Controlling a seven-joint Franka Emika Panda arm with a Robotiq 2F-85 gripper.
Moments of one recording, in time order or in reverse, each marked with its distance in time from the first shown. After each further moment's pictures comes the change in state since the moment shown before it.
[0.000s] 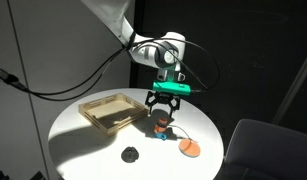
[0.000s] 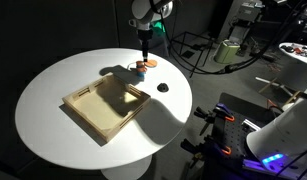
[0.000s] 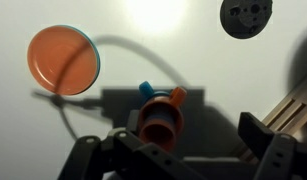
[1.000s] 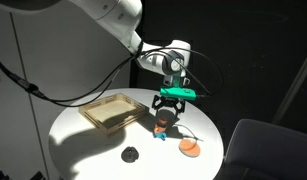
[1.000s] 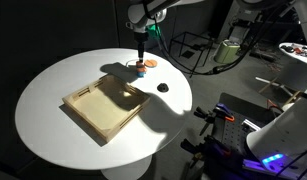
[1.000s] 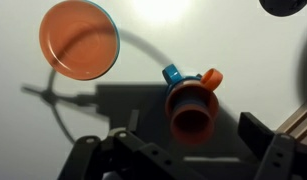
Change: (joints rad) arm -0.028 0.151 0.020 0.195 0.000 -0.017 -0.012
